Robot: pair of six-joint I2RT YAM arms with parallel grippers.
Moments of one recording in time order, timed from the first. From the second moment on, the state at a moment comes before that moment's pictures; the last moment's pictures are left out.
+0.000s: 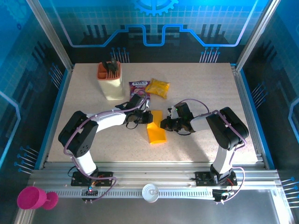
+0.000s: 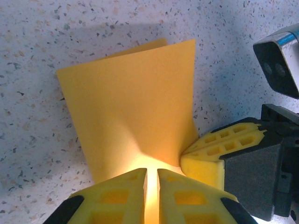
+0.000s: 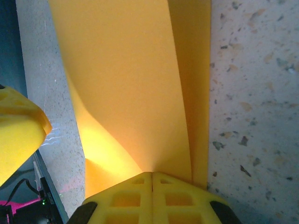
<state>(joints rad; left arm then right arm) -0.57 1.74 1.01 -0.22 0.27 -0.56 0.46 1.83 0.71 0.25 -0.62 0.74</state>
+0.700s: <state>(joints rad) -0.54 1.86 0.99 -0.13 0.26 -0.56 0.46 1.84 0.71 0.25 -0.64 0.74</state>
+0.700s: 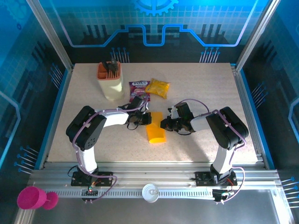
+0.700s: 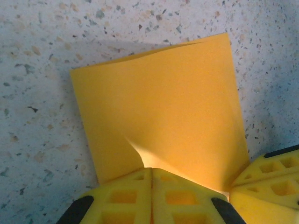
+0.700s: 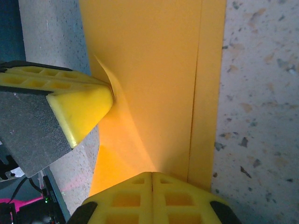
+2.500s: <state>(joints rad) -0.72 1.69 0.79 -0.12 0.33 -0.64 0.45 1.85 0.71 0.25 -0.66 0.74</state>
